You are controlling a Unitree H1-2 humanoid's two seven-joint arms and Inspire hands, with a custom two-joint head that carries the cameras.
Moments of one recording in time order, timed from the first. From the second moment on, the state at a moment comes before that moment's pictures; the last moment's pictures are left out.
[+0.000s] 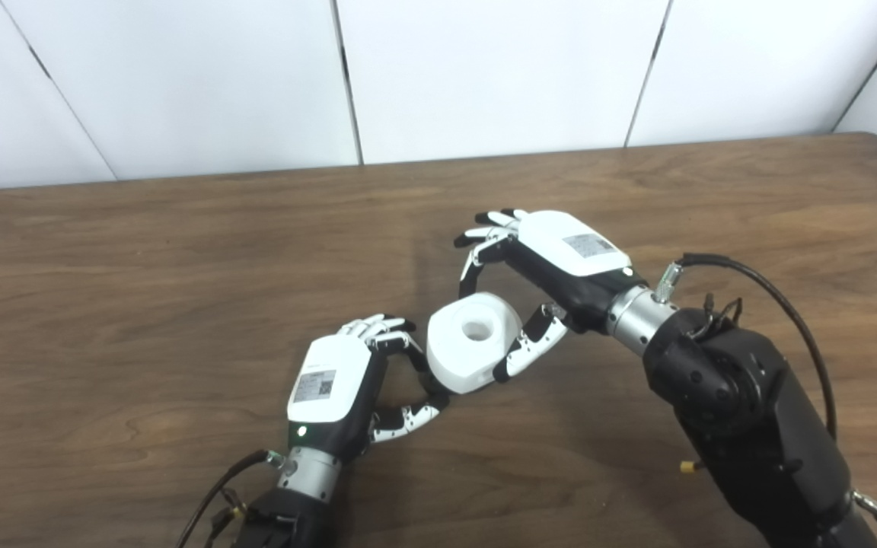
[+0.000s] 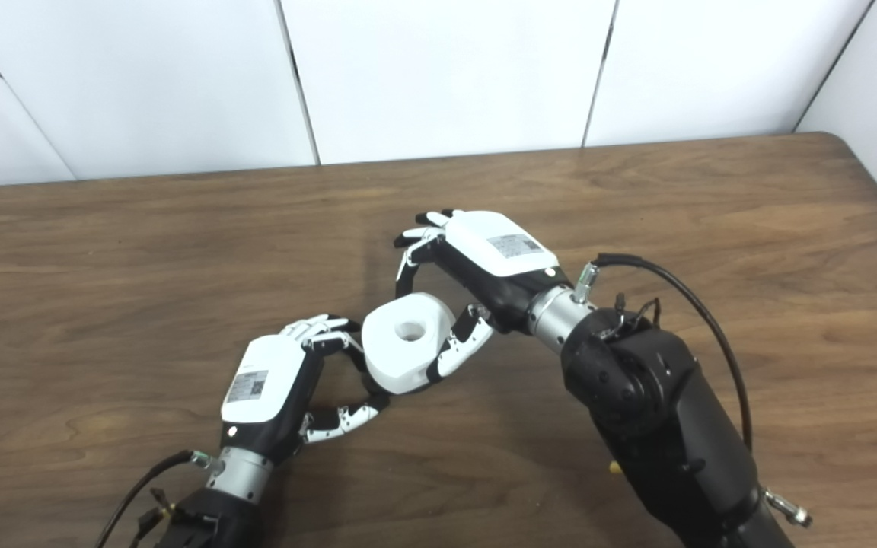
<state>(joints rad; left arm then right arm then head) 0.06 0.14 -0.41 -0.18 0.97 0.06 0.06 -0.30 -0.30 0.34 -0.53 -0.83 0.32 0.65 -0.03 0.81</state>
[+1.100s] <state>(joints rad) 0.05 0.14 -0.42 -0.18 0.97 0.07 0.06 -0.31 -0.32 0.36 -0.52 -0.90 0.32 0.78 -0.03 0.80</state>
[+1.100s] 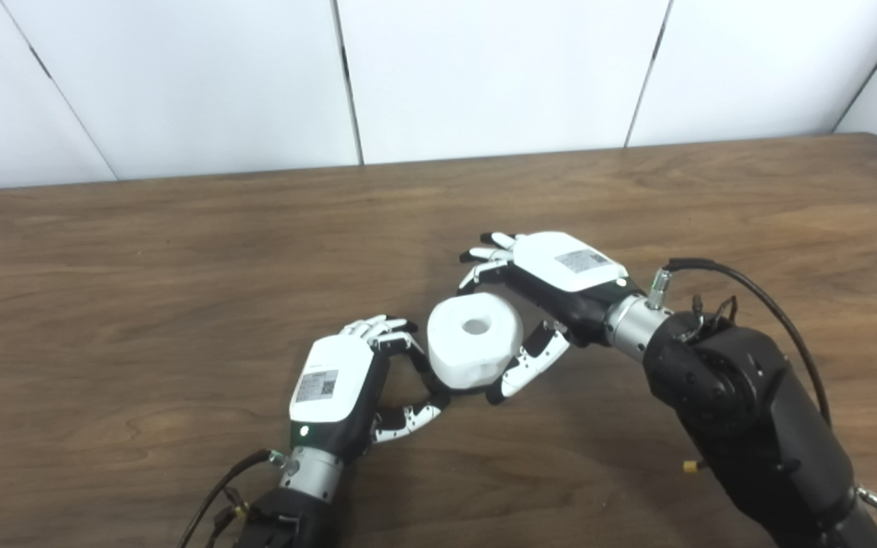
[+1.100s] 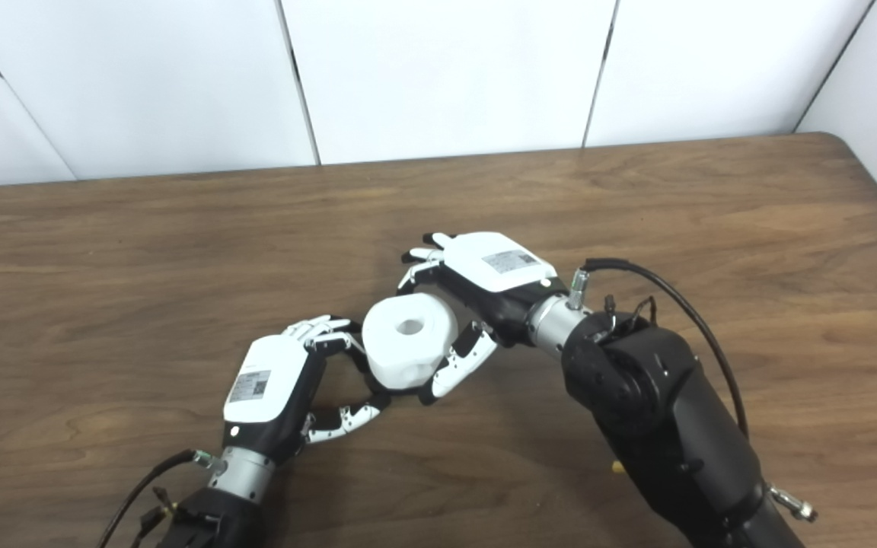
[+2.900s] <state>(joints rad) 0.02 0.15 -0.42 -0.17 1.03 0.09 0.01 -0.42 -0.37 0.25 -0.62 -0.84 0.43 0.96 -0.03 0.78</state>
